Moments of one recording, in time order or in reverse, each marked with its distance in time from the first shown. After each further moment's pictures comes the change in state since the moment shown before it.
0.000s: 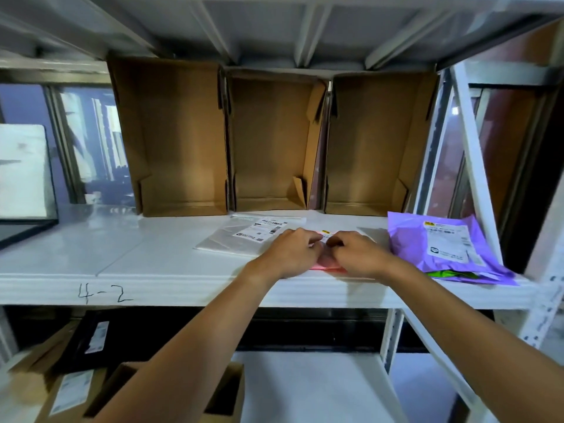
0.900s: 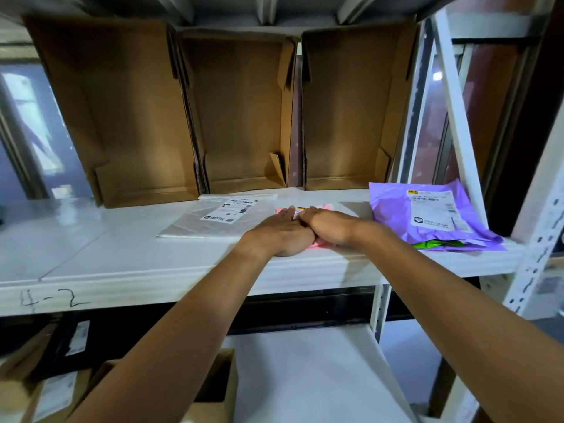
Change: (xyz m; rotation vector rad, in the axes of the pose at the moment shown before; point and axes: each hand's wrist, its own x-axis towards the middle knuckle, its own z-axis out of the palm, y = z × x) left_hand 0.035 0.007 0.022 0.277 -0.321 -0.071; right_hand 0.045 0.021 0.009 0.068 -0.146 -0.043
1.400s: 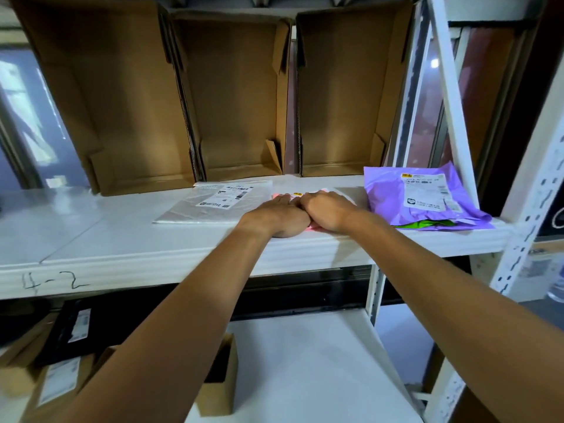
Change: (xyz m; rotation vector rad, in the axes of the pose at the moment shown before) left_hand 0.009 0.000 0.004 0.005 0.020 -0.075; right_hand -0.007 -0.001 0.005 -0.402 0.096 0.019
